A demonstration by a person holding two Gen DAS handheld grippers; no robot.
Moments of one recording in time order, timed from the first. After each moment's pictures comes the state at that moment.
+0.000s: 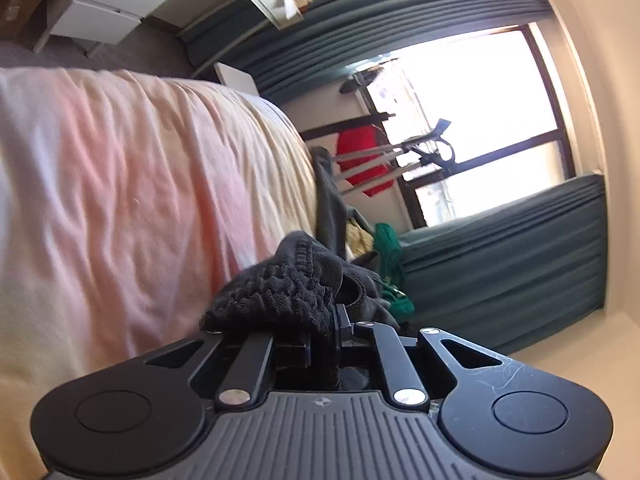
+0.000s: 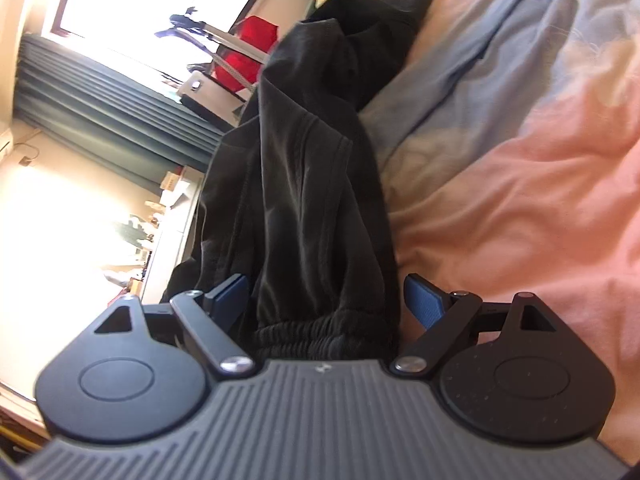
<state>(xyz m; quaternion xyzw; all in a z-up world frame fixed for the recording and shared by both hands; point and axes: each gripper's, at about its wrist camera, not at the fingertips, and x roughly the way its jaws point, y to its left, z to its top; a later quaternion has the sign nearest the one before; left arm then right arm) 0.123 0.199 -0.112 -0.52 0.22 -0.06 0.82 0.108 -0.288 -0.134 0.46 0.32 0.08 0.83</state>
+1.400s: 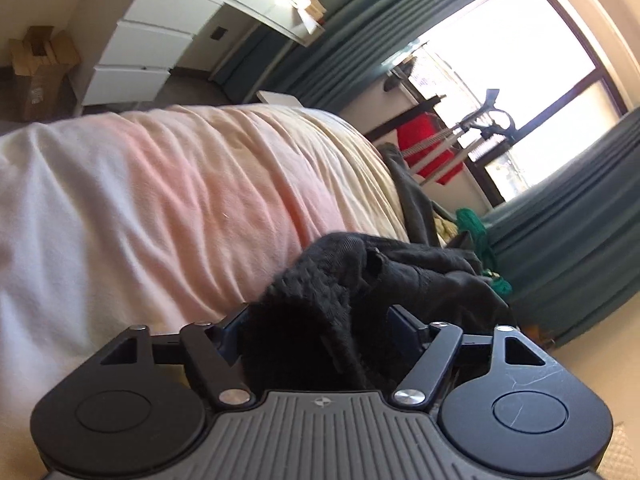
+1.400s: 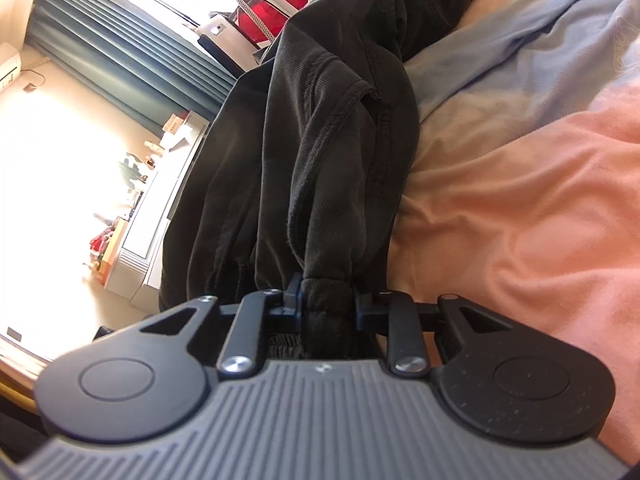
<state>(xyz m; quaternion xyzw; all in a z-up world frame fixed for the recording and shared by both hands) 0.110 0.197 -0.128 -0.40 0.27 0.01 0.88 0.116 -0.254 -0.142 0.38 0.36 0.11 0.84</state>
